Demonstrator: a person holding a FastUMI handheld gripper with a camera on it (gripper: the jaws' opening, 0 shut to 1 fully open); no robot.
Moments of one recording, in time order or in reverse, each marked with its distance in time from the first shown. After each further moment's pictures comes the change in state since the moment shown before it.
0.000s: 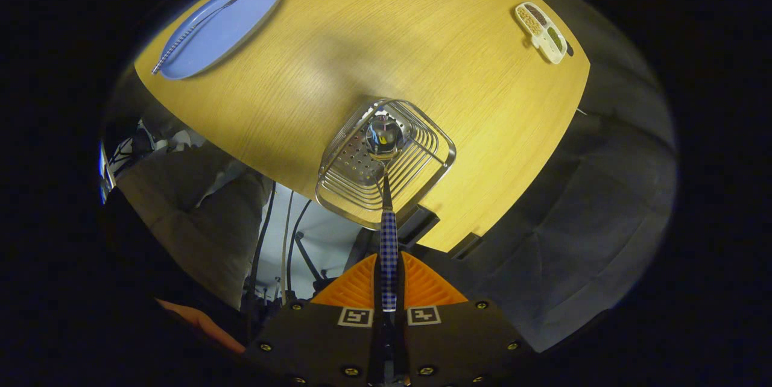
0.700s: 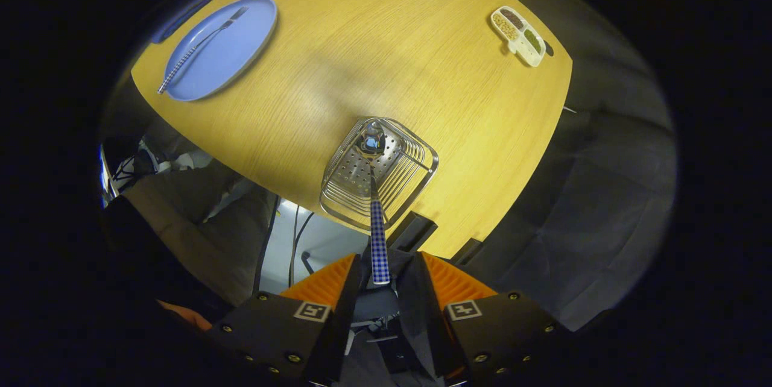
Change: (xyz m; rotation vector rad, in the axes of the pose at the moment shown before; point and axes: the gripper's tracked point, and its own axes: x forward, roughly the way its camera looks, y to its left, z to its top) arm -0.020 -0.006 -0.004 0.069 -0.118 -0.020
